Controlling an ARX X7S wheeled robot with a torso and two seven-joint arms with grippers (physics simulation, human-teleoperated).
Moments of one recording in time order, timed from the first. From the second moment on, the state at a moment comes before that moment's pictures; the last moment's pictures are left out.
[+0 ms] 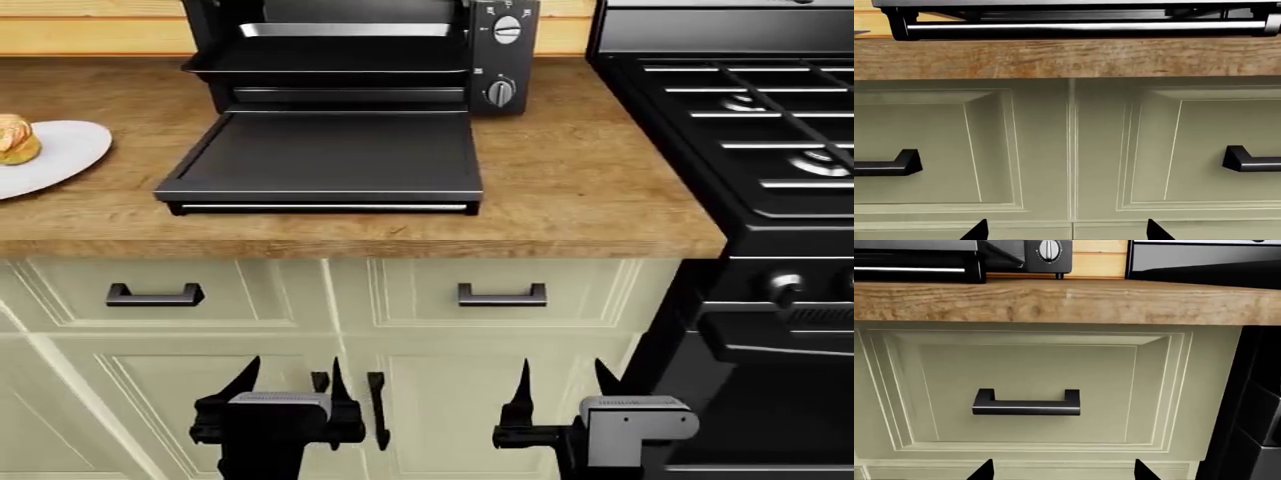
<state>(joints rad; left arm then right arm) -0.04 -0.08 0.11 -0.07 -0.08 0.03 -0.10 0.01 0.09 -0.10 0.01 0.08 -0.01 0.11</state>
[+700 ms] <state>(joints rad) -0.04 -0.12 0.16 -0.07 -0.11 0.03 -0.14 0.01 0.12 -0.14 0.01 0.11 -0.01 0.14</state>
